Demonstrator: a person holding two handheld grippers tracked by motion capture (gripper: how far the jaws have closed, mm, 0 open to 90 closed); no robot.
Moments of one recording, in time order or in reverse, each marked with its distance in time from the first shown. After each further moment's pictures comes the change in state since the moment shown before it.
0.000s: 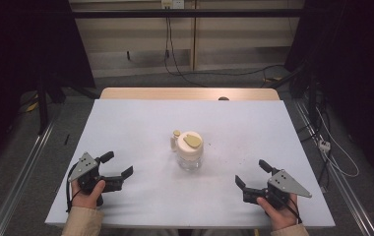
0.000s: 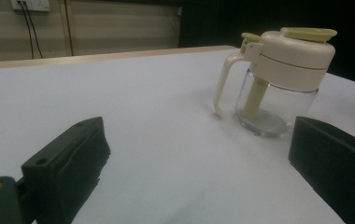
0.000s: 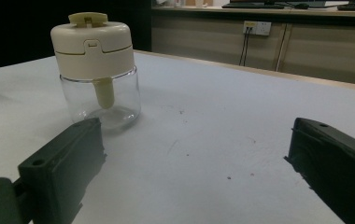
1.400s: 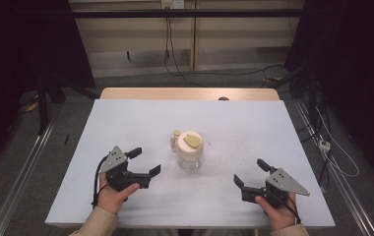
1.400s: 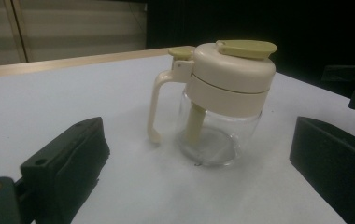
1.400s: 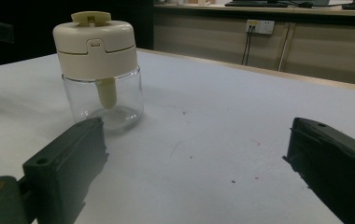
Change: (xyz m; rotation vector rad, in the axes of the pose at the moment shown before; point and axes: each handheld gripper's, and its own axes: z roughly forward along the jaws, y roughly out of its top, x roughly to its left) left arm -0.052 0.022 0.050 0.022 -0.116 0.005; right arm 0.002 0.003 0.004 0.008 0.007 -0.010
